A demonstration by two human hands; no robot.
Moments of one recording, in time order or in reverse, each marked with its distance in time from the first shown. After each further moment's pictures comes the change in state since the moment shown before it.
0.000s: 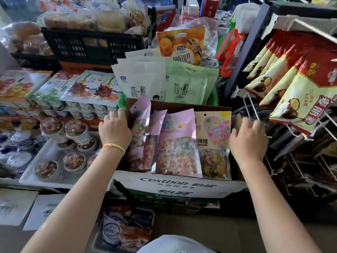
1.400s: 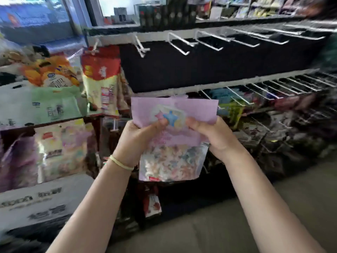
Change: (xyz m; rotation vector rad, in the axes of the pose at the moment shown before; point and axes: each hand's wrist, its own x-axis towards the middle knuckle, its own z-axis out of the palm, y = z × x) left_hand -0.251 0.461 -0.089 -1.716 -0.637 0.350; right_hand -0.024 0.370 -0.167 1.632 -0.349 -0.008
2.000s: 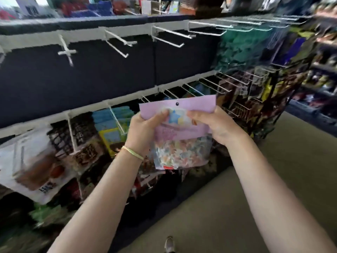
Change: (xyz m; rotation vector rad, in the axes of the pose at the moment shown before) left_hand 0.241 -0.154 0.450 -0.105 -0.092 -0.158; right_hand 0.044 -0.091 -0.500 -0.184 0.351 0.106
